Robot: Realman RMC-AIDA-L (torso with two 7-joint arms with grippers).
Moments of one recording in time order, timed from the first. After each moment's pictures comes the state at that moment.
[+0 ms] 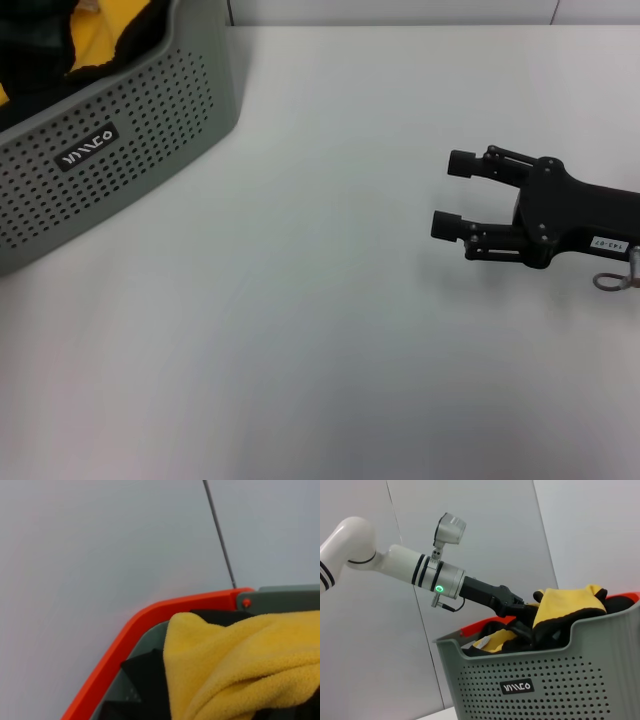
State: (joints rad) left arm -0.41 -2.09 0.90 1.61 2.57 1.16 -2.13; right arm 0.57 1.94 -1.47 -0.34 -1.03 -1.55 1.07
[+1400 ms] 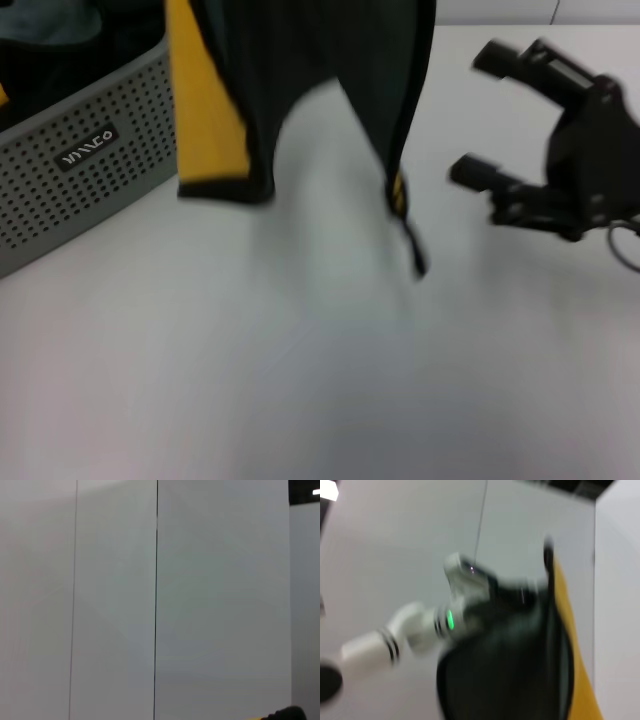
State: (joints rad) left arm -0.43 -2.03 0.73 1.71 1.43 1.69 -2.21; right arm 0.51 2.02 -1.34 -0.45 -0.96 -1.82 0.75
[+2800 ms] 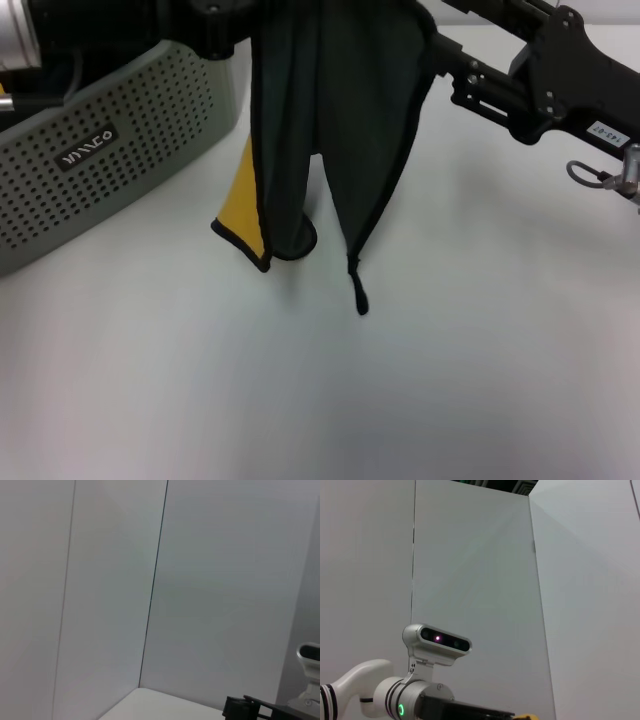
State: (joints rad) left arm -0.45 -2.09 0.91 1.40 1.67 1.63 -1.95; right arm 0.59 2.03 -1.39 -0.43 -0.81 -1.65 0.91
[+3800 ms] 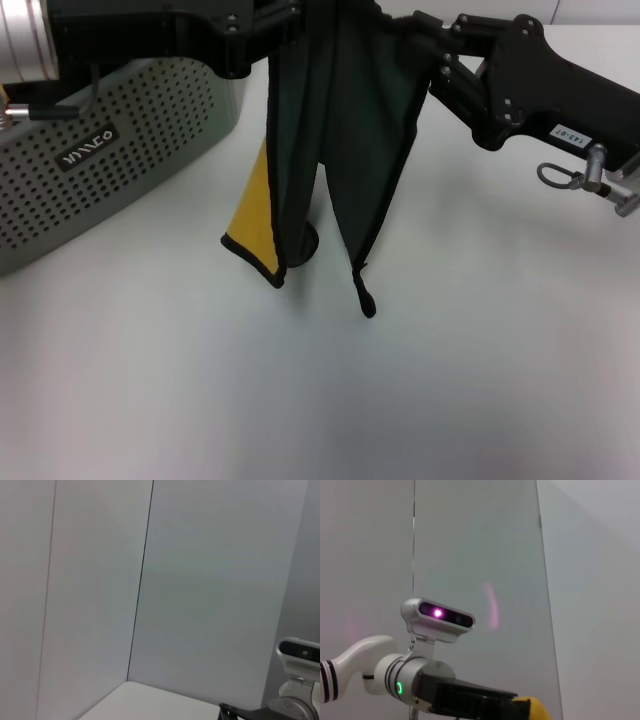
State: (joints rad) left arm -0.44 -2.09 0.95 1.39 1.67 1.63 -1.95; right arm 0.63 2.03 -1.44 -0.41 -0.81 -1.59 0.90
